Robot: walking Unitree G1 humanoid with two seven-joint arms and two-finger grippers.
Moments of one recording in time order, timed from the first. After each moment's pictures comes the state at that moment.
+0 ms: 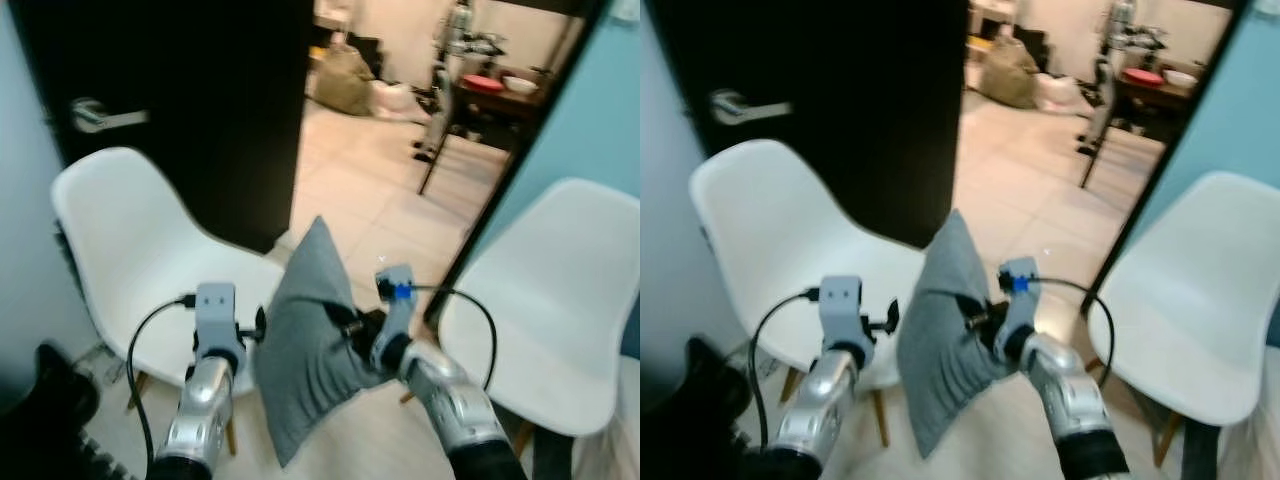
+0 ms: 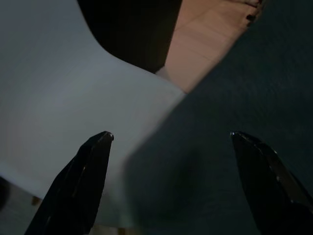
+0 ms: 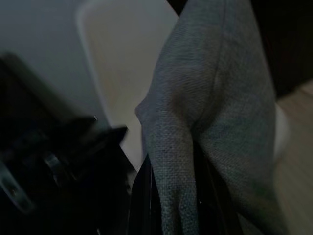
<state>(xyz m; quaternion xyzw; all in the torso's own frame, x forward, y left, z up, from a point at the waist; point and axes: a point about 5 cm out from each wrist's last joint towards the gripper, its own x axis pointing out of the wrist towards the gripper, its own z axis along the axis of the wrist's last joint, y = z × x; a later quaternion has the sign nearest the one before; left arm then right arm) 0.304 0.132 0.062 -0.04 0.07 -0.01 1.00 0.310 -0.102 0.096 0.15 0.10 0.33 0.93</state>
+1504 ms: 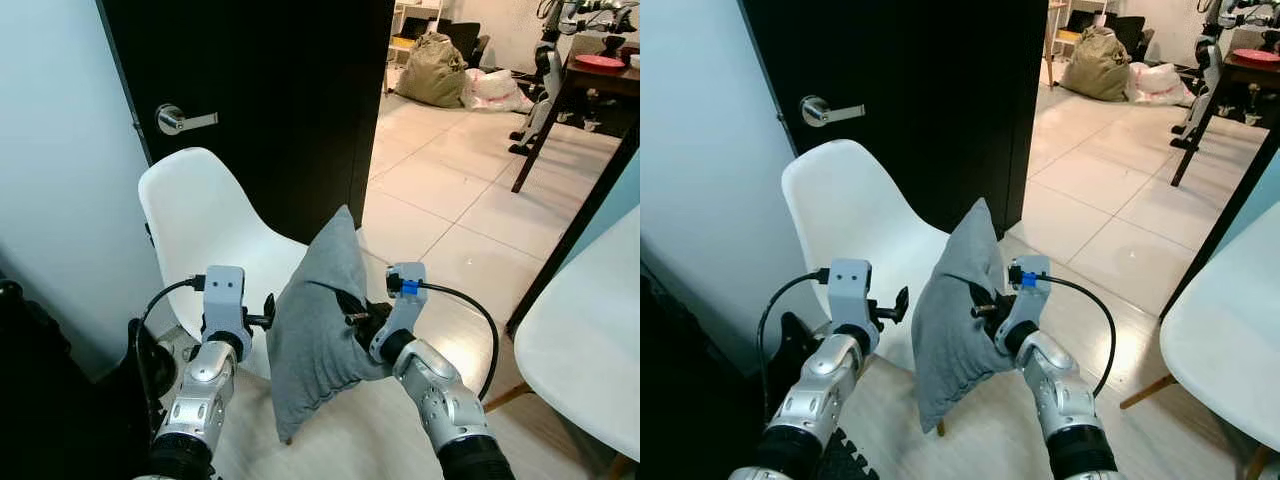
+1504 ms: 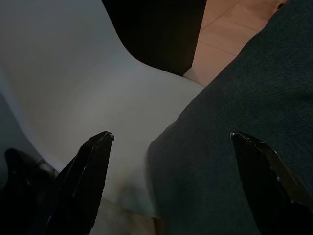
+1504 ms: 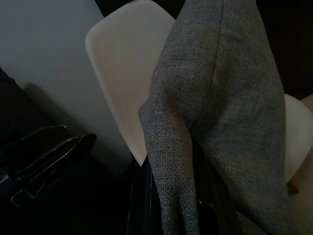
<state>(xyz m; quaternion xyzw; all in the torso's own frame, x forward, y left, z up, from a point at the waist) 0.320 0.127 0.078 -0.04 0.06 -0.05 1.00 0.316 -0.111 0.090 0.17 0.08 0.25 0.95</state>
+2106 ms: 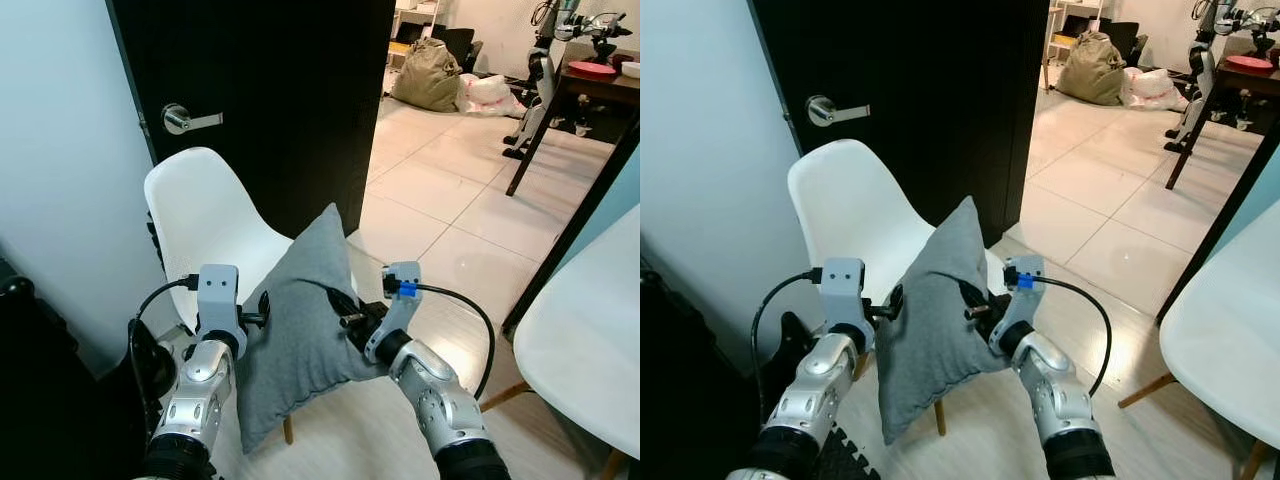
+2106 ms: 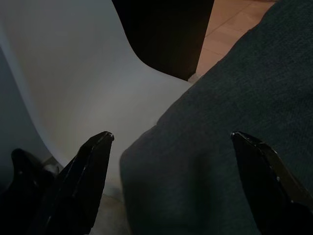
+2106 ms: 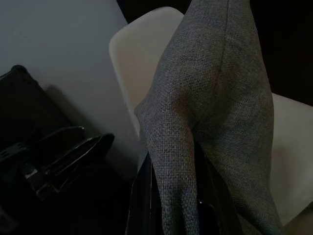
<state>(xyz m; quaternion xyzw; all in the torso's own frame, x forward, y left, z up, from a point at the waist) 0.321 0.131 0.081 -0.04 0.05 -0.04 1.00 0.314 -0.107 0.097 0.18 0.06 0.27 0.94</state>
